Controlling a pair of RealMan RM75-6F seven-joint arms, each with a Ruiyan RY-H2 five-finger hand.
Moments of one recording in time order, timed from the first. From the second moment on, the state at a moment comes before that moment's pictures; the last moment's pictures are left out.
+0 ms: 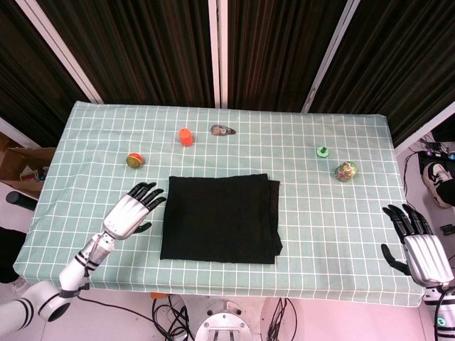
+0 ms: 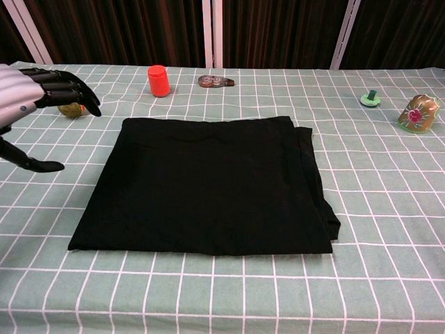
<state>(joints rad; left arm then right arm) -0.49 -1.51 -0.03 -1.21 1.78 1.29 0.11 0.05 -1.04 -0.01 -1.67 -1.61 1.50 0.03</state>
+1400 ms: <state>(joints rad) -0.71 -1.98 0.08 -0.45 1.82 1.33 -0.36 -0.03 -1.05 -0.02 -1.70 -1.62 1.60 -0.03</state>
